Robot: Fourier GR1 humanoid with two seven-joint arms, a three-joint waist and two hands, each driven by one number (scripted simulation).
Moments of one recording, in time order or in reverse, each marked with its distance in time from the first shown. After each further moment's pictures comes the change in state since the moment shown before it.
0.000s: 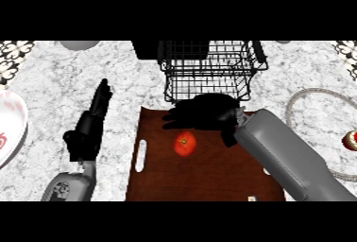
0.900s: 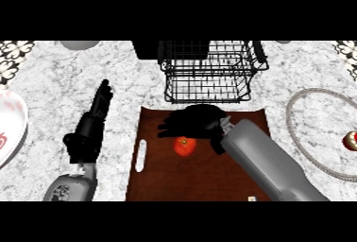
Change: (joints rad) left arm 0.014 -0.026 0.008 -0.032 -0.032 -0.018 0.016; right arm 0.041 0.116 -0.004 0.124 0.131 -0.041 -0.014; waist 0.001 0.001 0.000
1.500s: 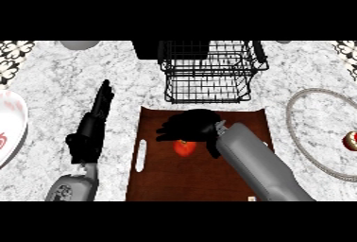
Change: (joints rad) left arm 0.002 -0.018 0.010 0.007 -0.018 -0.007 -0.007; right arm 0.018 0.065 -0.030 0.100 0.068 -0.038 -0.039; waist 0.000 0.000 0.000
